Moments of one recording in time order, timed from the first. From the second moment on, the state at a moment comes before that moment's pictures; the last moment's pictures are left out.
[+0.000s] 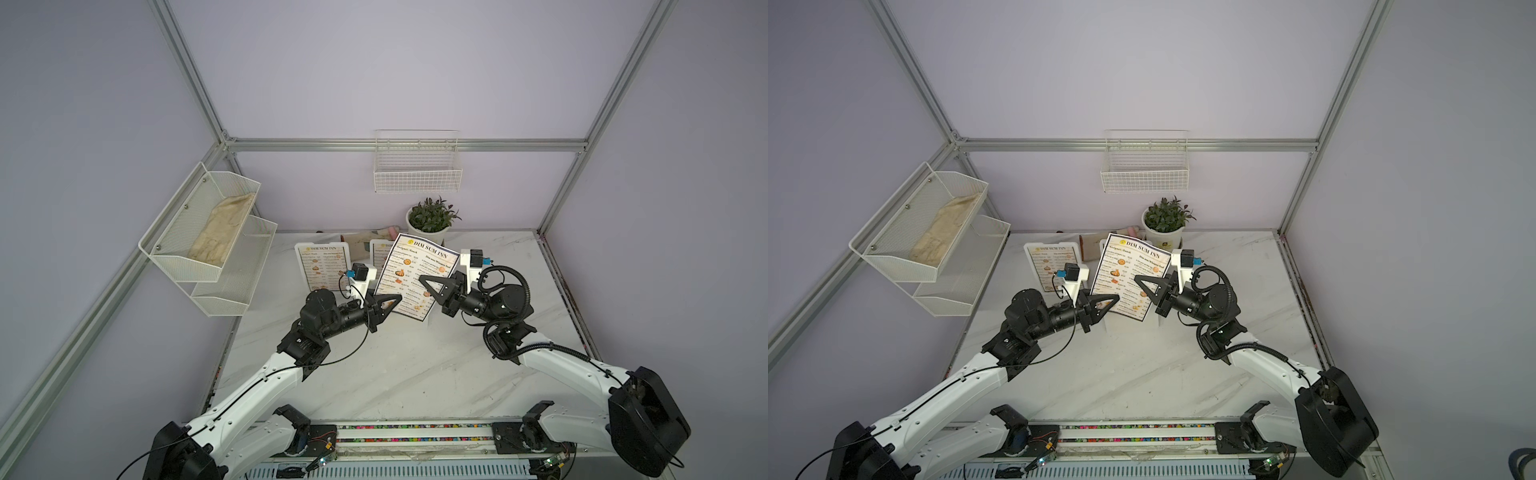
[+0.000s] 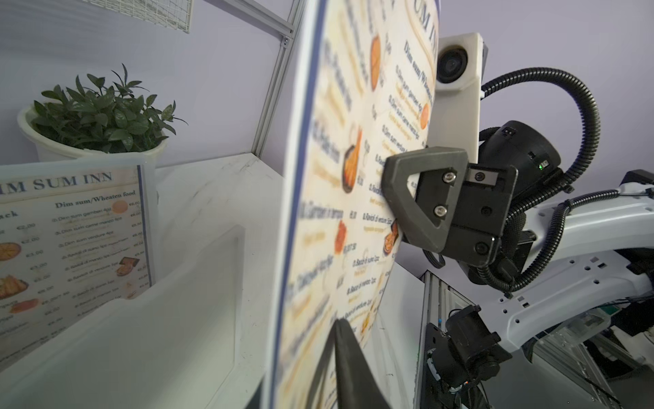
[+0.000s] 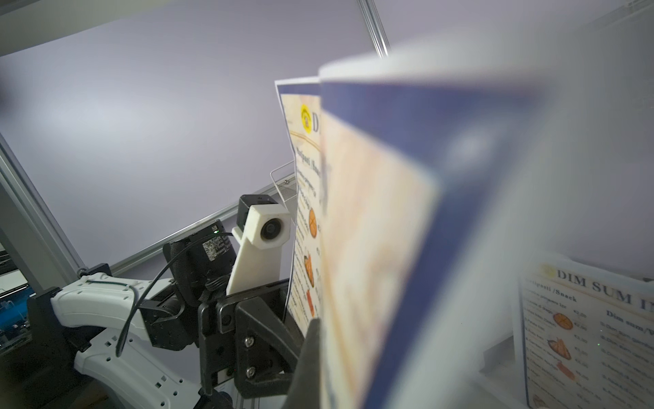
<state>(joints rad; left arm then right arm) -0.52 0.99 0.67 0.27 0.53 -0.40 0.56 1.26 0.68 0.93 -0.59 0.62</state>
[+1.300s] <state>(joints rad) -0.28 1.15 0.79 0.31 0.58 -0.47 0.52 1.68 1.03 0.94 -0.65 0.60</state>
